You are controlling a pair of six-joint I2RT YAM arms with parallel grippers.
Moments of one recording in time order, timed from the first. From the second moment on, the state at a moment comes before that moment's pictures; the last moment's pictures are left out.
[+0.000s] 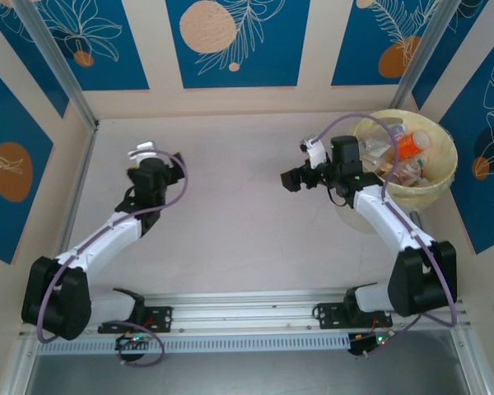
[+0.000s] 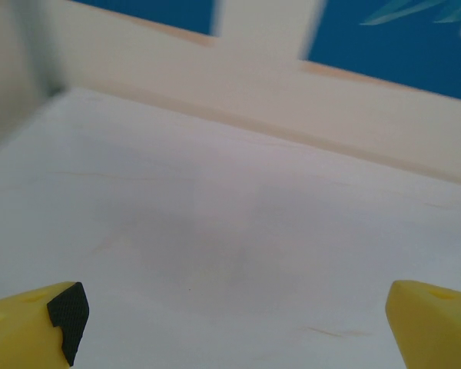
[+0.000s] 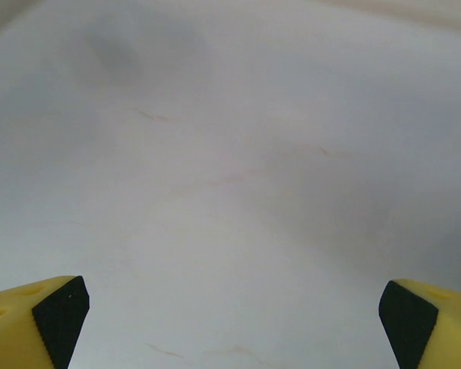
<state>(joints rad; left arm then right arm) -0.32 1.25 0.75 0.12 -0.50 -0.36 0.19 1.36 0.97 -0.30 -0.43 -0.13</state>
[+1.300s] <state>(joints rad) -0.10 1.54 0.35 0.78 -0.24 0.01 -0.03 1.51 0.40 0.73 -0.33 0.04</state>
